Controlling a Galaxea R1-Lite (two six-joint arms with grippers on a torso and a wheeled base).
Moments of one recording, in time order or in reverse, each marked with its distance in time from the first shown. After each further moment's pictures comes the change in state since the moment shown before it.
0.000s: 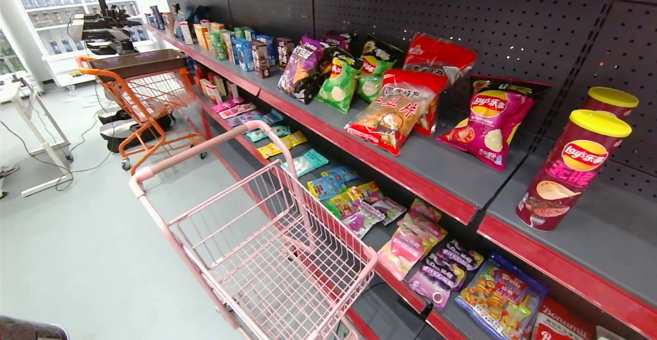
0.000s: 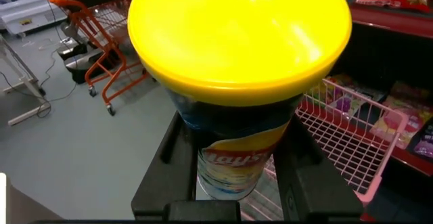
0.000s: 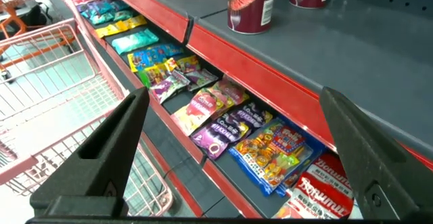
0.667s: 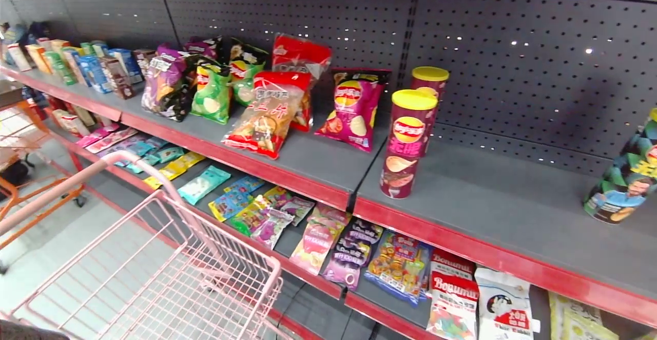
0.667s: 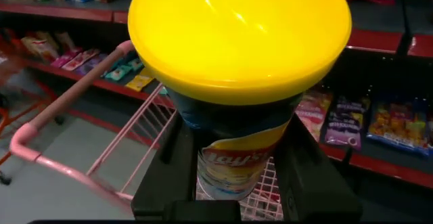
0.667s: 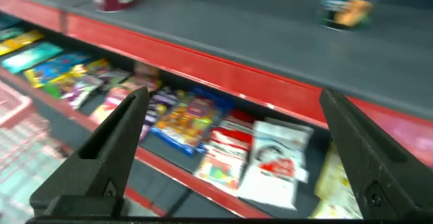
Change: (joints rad) left arm -0.001 0.001 0.003 0.026 -0.002 0.001; right arm 0.000 0.000 0.000 0.000 0.003 0.000
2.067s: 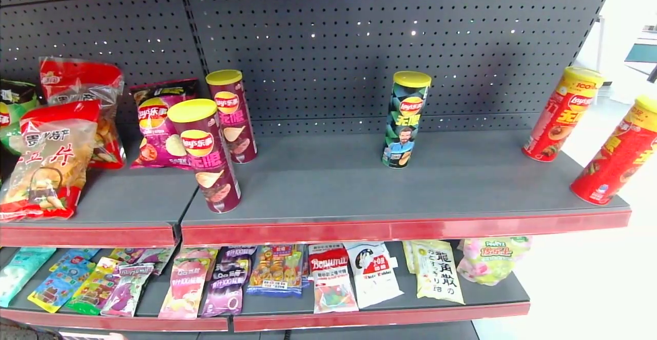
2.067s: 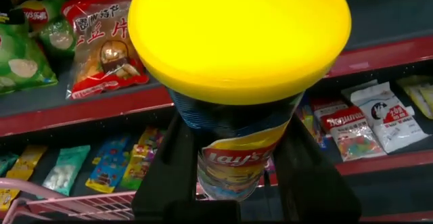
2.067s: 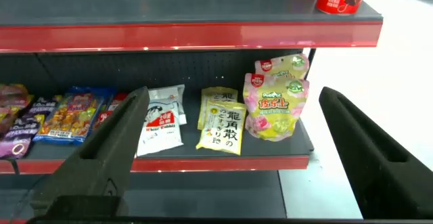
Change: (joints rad) left arm 0.000 0.027 -0.016 0.003 -0.005 0.073; right arm 0.000 0.000 0.000 0.000 0.007 0.001
